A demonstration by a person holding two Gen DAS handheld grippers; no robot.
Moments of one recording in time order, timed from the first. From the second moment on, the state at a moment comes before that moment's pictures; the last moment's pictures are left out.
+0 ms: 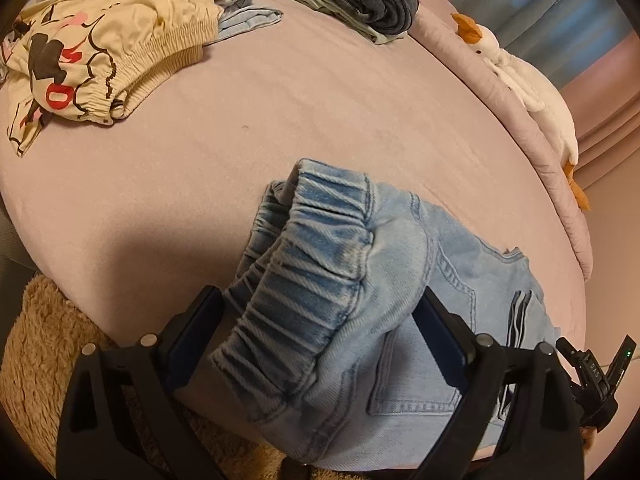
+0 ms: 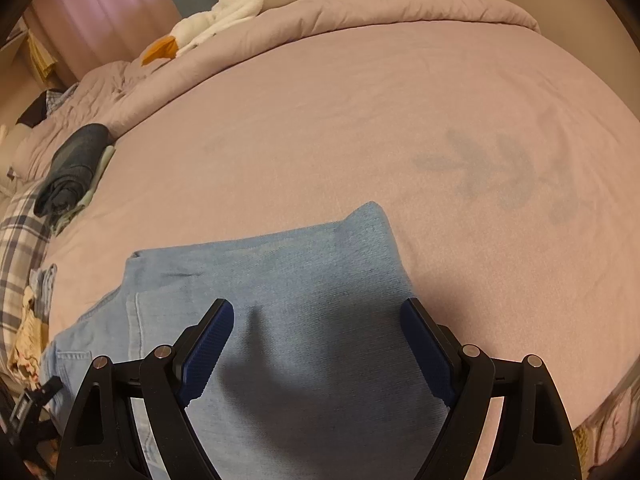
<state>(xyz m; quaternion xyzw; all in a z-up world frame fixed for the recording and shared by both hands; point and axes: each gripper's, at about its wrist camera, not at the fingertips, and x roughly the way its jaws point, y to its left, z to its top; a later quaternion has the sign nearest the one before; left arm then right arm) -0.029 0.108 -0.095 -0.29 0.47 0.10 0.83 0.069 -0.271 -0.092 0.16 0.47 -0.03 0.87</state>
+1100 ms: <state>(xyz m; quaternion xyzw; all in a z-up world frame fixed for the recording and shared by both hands) -0.032 0.003 0.005 -0.26 0.36 -0.09 0.89 0.062 -0.281 -0.084 0.18 0.46 -0.02 0.87</state>
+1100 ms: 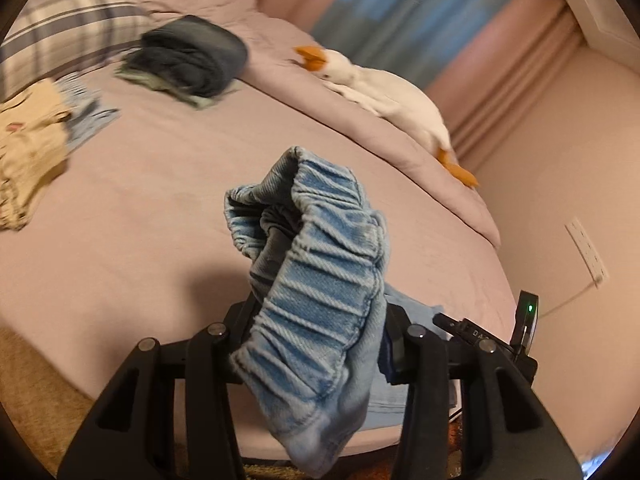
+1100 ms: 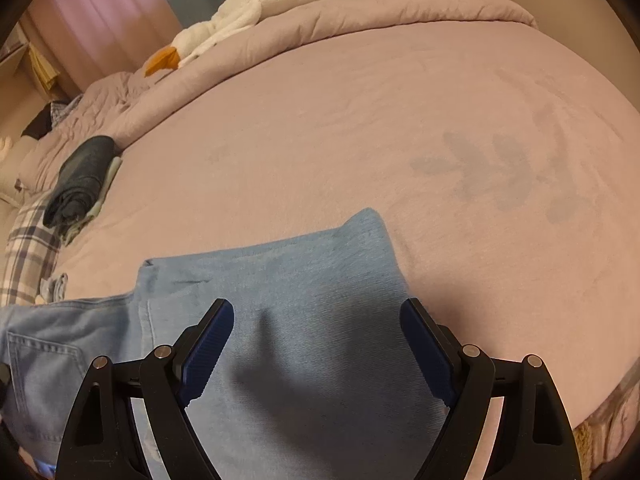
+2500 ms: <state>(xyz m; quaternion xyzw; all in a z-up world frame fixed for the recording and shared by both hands) 0.004 -0.107 -0.036 -0.25 0.43 -0.29 0.82 0.056 -0.301 -0.078 0.21 0.44 -0.02 0.88</state>
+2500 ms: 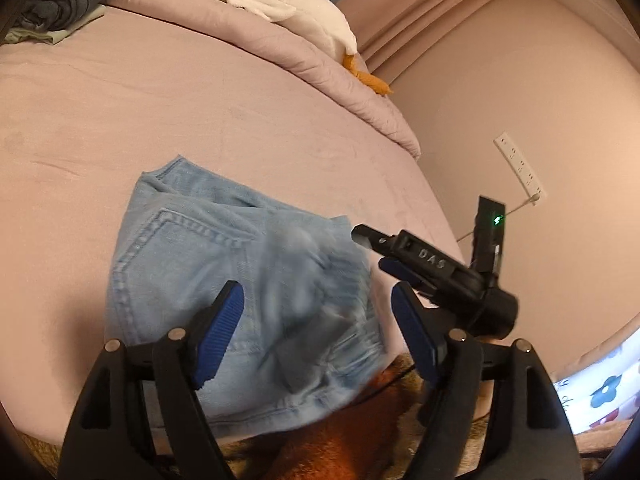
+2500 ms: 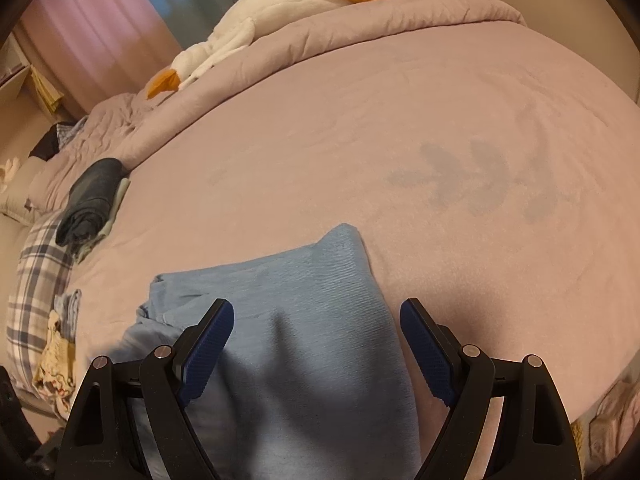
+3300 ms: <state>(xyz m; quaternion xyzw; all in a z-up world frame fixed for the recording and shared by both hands) 0.004 -0.055 -0.070 -0.19 0.47 -0.11 0.86 0.022 -0.280 -0.069 0.26 0.41 0.11 0.87</state>
